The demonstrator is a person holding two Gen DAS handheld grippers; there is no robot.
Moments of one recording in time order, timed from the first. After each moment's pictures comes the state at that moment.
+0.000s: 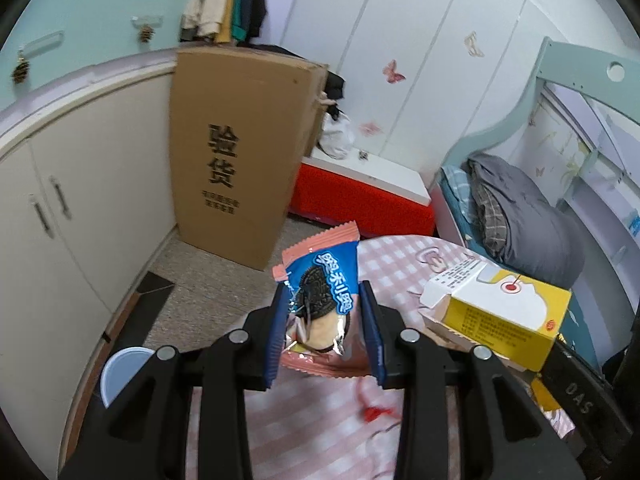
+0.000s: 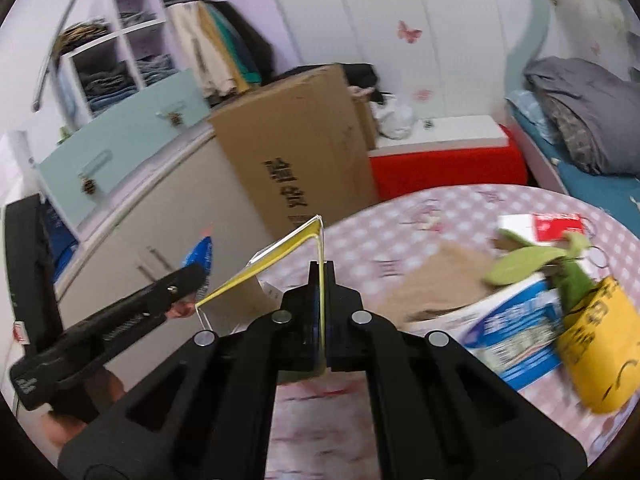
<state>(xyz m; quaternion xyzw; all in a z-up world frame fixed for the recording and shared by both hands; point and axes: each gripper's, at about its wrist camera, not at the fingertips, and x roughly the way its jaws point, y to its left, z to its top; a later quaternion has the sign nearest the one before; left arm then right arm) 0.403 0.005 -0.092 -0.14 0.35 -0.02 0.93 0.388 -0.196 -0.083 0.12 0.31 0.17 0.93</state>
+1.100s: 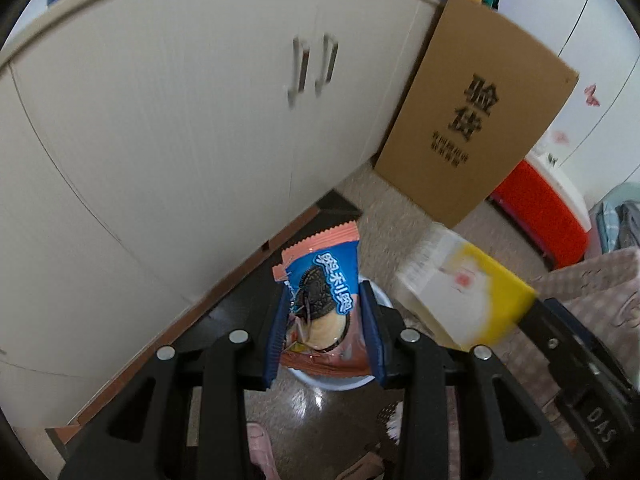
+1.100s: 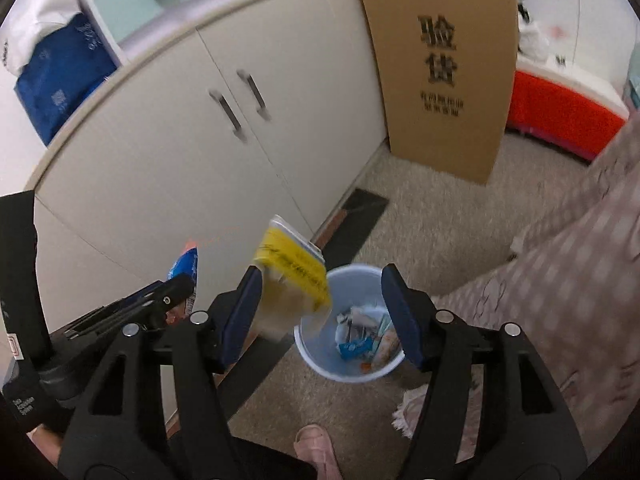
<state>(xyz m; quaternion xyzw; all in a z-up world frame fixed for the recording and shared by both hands) 0.298 0.333 -0.251 -0.21 0.45 0.22 0.84 0.366 0.137 -0.244 0.01 0.46 0.29 0.84</state>
